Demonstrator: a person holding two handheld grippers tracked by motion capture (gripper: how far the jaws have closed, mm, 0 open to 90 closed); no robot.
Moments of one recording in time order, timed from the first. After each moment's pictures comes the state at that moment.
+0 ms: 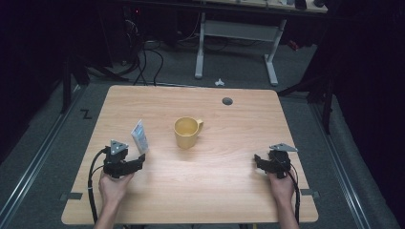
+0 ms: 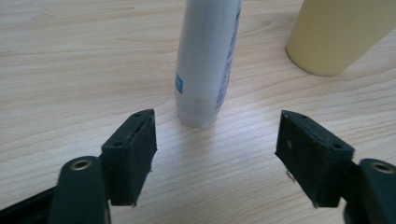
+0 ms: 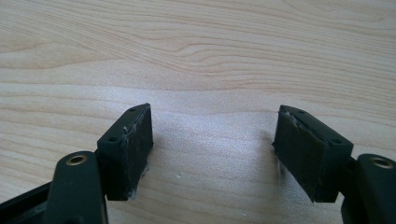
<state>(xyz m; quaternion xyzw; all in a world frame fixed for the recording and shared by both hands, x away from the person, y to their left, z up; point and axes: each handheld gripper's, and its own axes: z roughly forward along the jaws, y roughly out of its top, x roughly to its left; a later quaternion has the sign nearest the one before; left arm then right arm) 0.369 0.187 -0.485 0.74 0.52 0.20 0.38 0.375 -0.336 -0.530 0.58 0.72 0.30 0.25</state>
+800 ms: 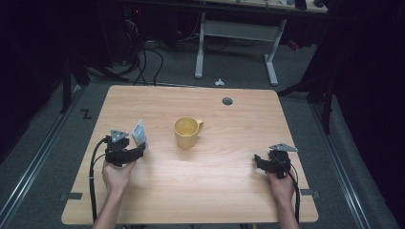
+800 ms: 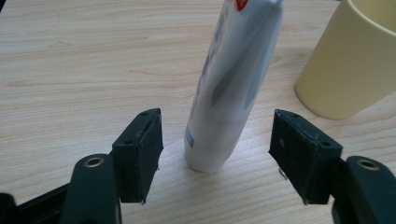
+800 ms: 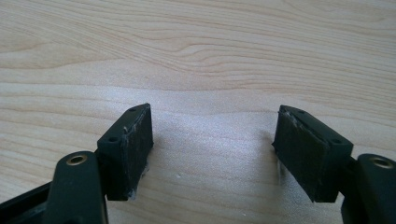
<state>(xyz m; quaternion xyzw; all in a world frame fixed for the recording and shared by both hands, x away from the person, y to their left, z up) 0.396 0.180 -0.472 0.72 0.54 0.22 0.38 0.375 -0.336 -0.530 0.58 0.72 0.30 0.25</state>
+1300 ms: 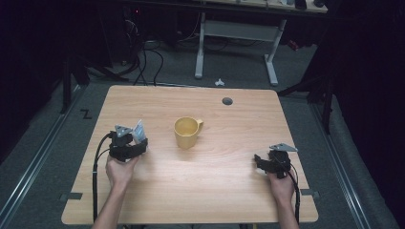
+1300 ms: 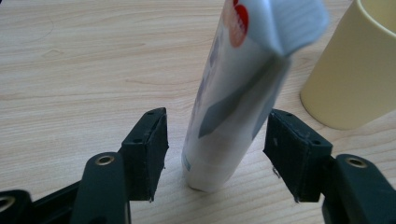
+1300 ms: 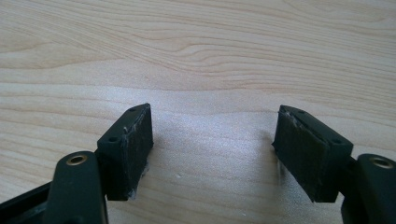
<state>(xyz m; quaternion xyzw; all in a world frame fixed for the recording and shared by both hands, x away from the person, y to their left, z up) 0.412 0.173 -0.473 0.72 0.54 0.22 0.37 0.375 -0.336 -0.530 0.58 0.72 0.30 0.25</state>
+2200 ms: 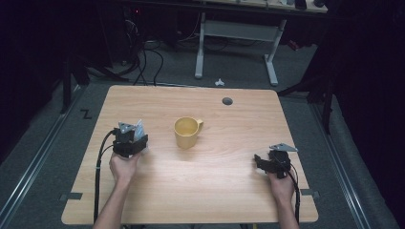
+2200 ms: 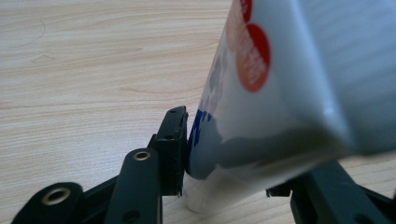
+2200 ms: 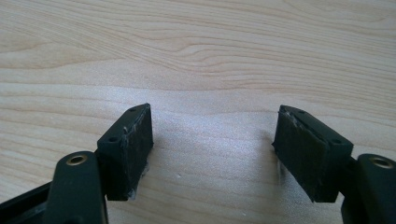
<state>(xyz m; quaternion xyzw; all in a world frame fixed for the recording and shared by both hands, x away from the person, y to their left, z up) 0.426 0.168 -0.478 0.72 0.54 0.22 0.37 0.375 -0.336 -0.530 0.58 0.72 0.30 0.25</state>
